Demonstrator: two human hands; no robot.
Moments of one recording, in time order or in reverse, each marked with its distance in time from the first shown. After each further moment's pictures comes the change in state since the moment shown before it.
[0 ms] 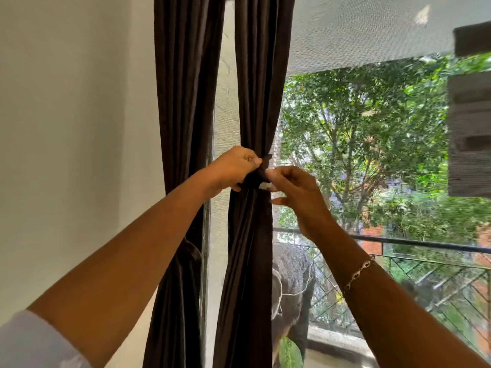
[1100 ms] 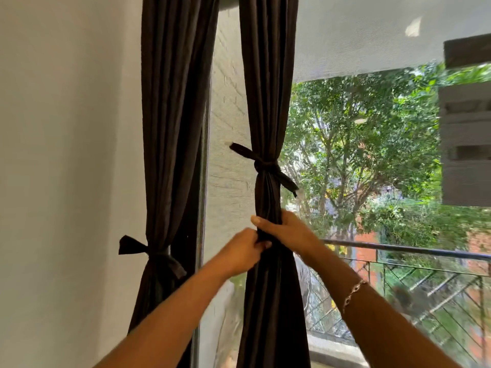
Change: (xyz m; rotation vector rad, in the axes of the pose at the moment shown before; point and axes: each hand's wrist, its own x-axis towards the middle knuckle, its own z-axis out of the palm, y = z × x) left_hand -0.029 -0.061 0.091 0.042 -0.195 -0.115; right_hand -0.008 0.031 -0.007 -0.417 -0.196 0.261
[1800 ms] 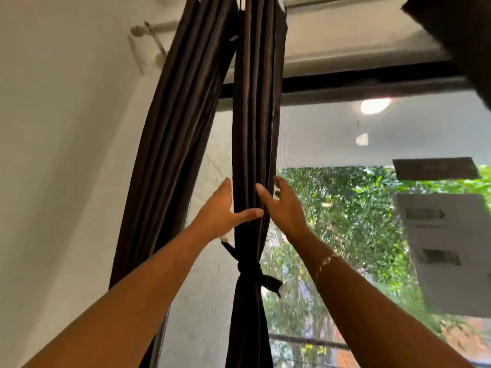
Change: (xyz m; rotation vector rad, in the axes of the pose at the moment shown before) left_hand 0.089 0.081 -0.157 0.025 0.533 0.395; right_hand 0.115 -0.132 -0.075 -0.244 0.577 -0.429
